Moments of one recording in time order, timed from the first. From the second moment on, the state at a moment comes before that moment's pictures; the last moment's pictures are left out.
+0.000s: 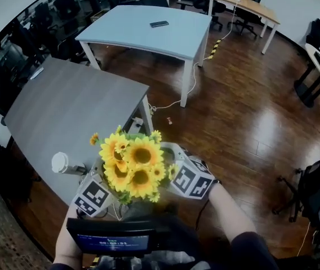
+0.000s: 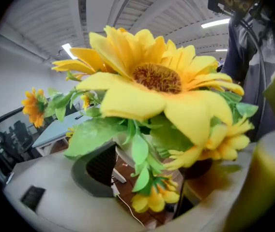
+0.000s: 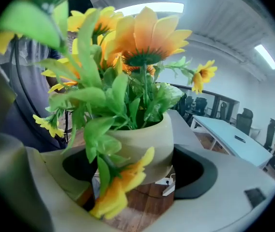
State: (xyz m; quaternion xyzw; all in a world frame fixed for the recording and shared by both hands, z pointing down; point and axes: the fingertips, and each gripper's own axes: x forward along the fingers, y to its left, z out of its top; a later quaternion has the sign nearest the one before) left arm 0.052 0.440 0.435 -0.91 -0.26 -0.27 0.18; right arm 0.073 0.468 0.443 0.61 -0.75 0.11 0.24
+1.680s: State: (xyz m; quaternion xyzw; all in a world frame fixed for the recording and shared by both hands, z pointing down) left arm 0.099 0.168 0.578 -0.90 0.20 -0.39 -0.07; right arm 0.139 0.167 0.583 0.18 -0.89 0.07 0.42
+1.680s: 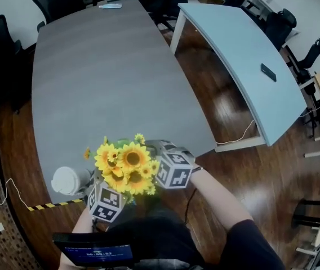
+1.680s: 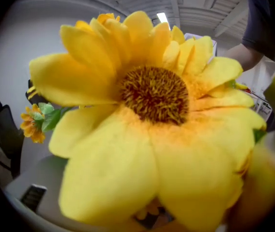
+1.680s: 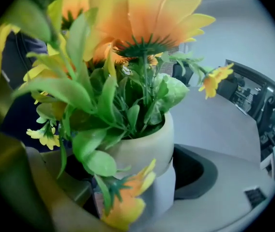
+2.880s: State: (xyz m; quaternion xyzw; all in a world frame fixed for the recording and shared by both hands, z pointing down) left arm 0.067 0.145 0.633 -0.85 0.30 -0.41 -0.13; right arm 0.115 0.131 0.649 0.09 -0.90 0.09 0.41
